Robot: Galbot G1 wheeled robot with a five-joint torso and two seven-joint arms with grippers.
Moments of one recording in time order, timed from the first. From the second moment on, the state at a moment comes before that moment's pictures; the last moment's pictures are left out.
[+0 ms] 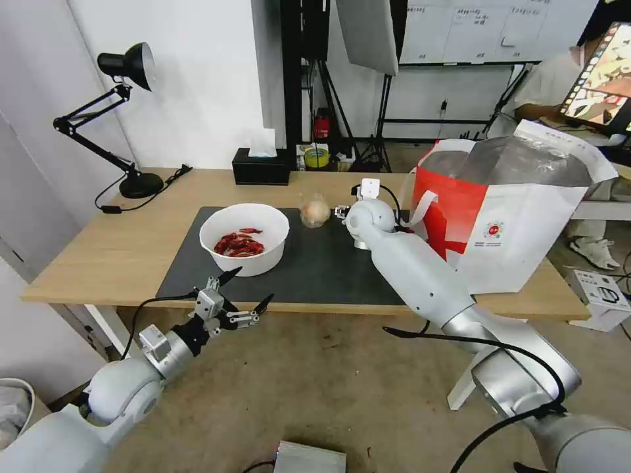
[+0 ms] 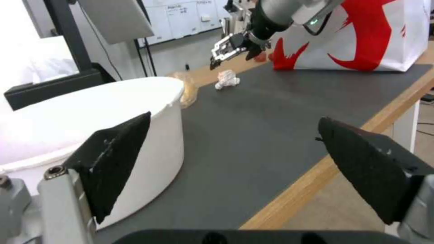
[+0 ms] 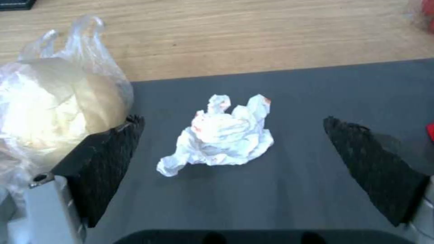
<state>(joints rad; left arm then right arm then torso) 1.25 -0.71 -0.25 -1.91 -0.55 -0.20 0.21 -0.17 1.38 -0.21 1.05 1.03 -0.57 0.74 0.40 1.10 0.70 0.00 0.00</state>
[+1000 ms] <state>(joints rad) 1.25 -0.72 -0.25 -1.92 -0.55 -0.20 0.21 -0.12 1.41 -0.23 0.95 0.98 -0.60 0.66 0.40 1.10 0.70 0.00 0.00</state>
